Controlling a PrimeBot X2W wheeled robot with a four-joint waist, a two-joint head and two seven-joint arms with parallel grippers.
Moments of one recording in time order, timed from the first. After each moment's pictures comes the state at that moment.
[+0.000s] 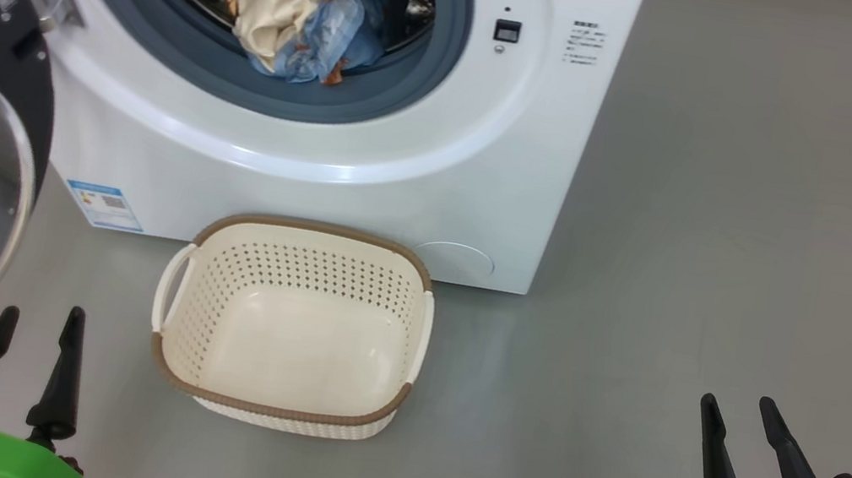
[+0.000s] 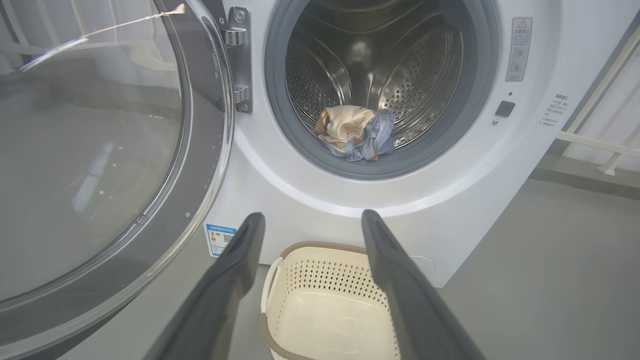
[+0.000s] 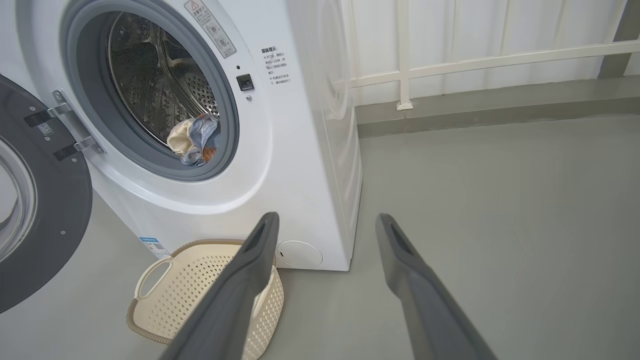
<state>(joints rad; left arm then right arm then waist) -0.08 0.22 -0.03 0.23 -0.46 -0.13 -0.26 -0.04 -0.17 0.02 0.19 0.37 0.13 -0.25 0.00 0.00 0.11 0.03</state>
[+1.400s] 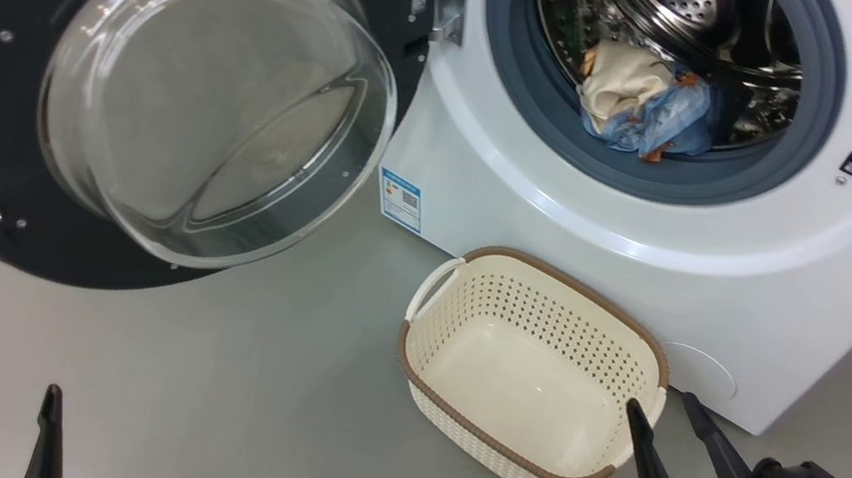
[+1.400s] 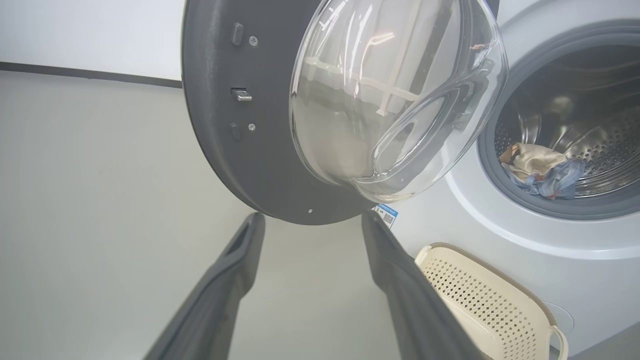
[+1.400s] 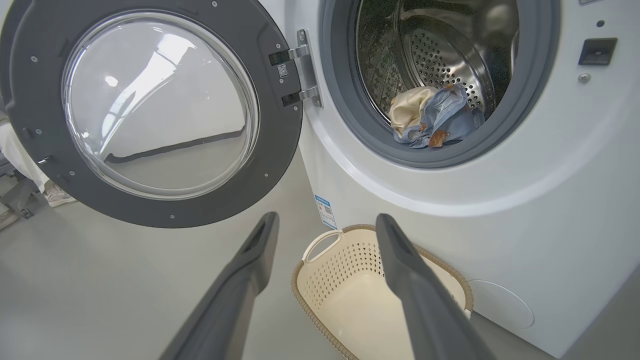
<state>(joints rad) 0.08 0.11 0.09 0.19 -0.44 -0.13 -0.26 -0.09 -0.23 0.21 0.25 0.41 0.13 -0.25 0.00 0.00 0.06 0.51</state>
